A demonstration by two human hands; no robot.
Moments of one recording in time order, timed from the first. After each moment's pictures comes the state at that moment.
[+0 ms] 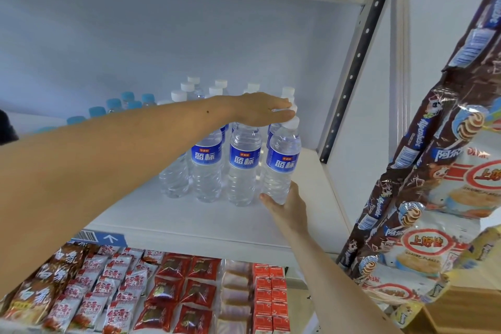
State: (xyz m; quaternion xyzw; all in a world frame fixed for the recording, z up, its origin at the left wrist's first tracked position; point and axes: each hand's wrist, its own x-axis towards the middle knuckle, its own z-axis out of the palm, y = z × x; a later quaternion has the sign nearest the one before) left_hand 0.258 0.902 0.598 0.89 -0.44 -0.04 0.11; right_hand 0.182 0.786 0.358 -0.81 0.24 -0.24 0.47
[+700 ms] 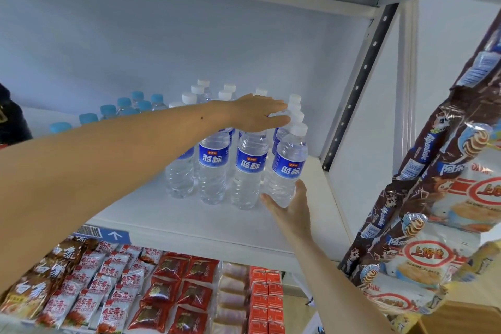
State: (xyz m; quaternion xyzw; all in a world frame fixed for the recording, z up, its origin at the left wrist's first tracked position) left_hand 0.272 0.920 0.591 0.87 -0.47 -0.01 0.11; right_hand 0.176 0.797 0.376 -0.80 0.24 -0.27 0.48
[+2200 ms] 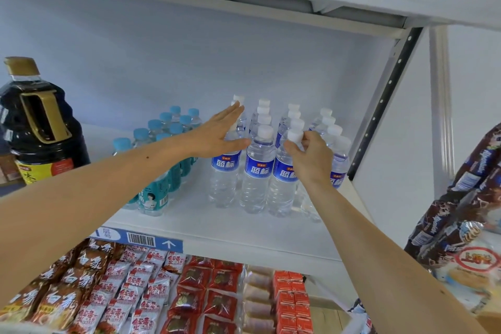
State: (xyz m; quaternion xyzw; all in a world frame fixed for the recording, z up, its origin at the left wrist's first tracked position) left_hand 0.341 1.070 0.545 0.87 -0.44 0.01 0.23; right_hand 0.235 0.876 0.509 -0.83 0.23 -0.37 0.34
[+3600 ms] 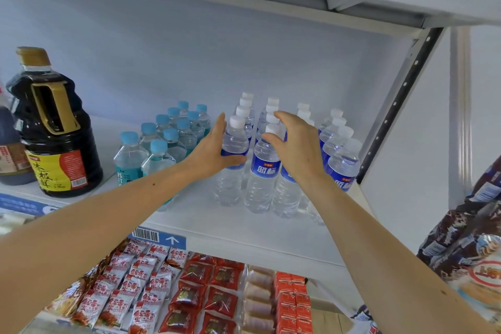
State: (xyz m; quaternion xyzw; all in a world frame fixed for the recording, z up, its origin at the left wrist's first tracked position) left_hand 0.343 1.074 0.490 0.84 -0.33 0.02 0.43; right_hand 0.237 0.916 0.541 -0.91 0.06 -0.35 0.19
